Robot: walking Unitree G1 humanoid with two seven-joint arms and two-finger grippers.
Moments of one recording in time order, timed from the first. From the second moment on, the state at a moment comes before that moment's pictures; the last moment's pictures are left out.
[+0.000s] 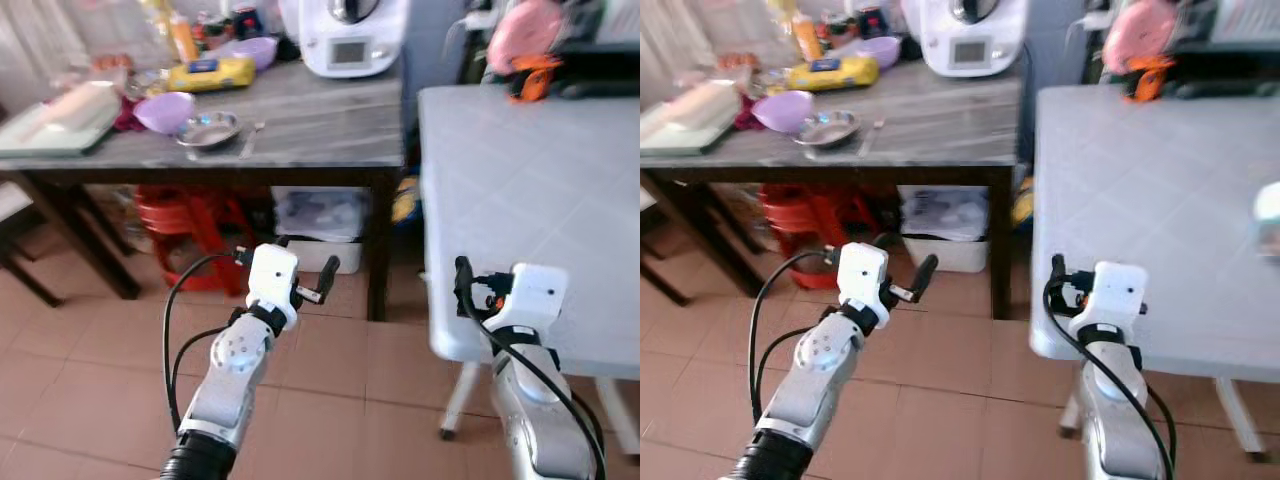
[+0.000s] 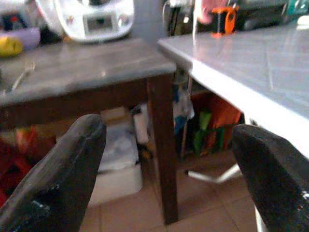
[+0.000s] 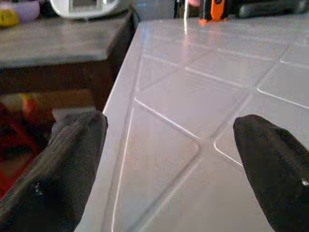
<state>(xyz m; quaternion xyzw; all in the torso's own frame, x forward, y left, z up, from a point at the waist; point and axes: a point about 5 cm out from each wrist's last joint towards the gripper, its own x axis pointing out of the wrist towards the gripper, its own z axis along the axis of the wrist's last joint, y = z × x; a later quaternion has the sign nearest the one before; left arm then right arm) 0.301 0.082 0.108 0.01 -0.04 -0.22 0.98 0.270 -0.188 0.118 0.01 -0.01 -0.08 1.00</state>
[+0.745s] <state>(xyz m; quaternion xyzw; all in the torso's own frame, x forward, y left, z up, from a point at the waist) 0.296 0.077 0.104 0.01 -0.04 -0.23 0.97 0.267 -0.192 0.120 0.00 -0.01 -0.08 1.00</state>
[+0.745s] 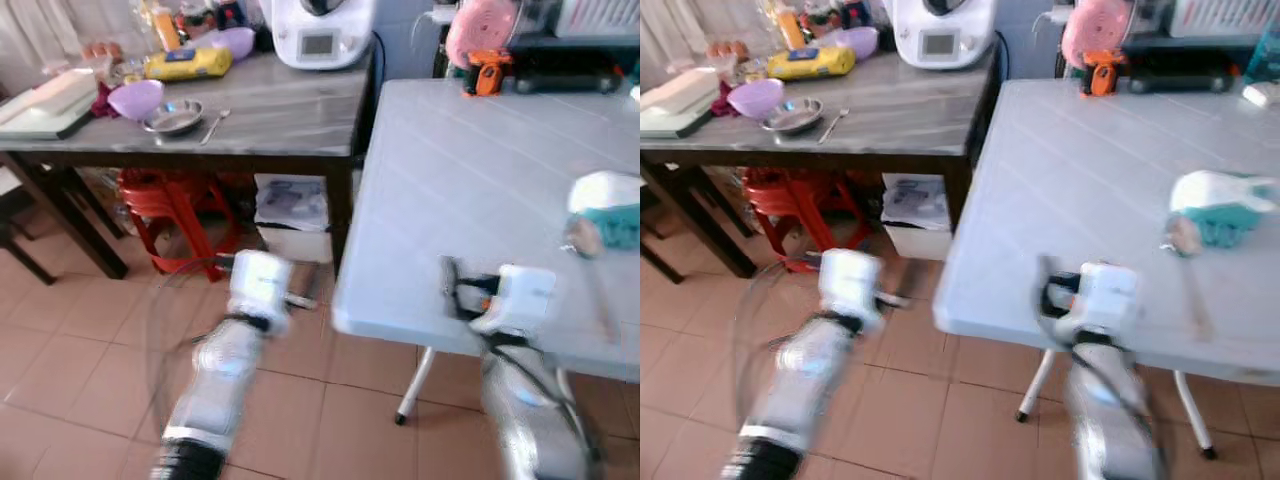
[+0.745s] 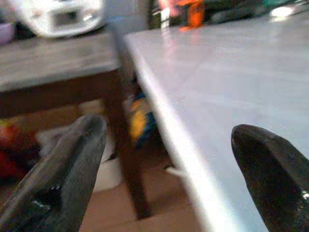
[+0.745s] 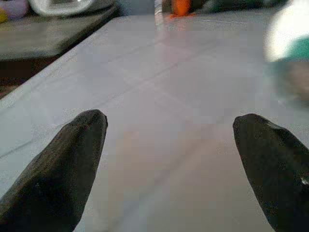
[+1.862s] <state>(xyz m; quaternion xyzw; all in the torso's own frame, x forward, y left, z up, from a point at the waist) 0.292 0.084 0.096 0.00 -0.02 -0.26 0.96 0.264 -0.198 0.116 0.00 0.01 -0.12 0.99</state>
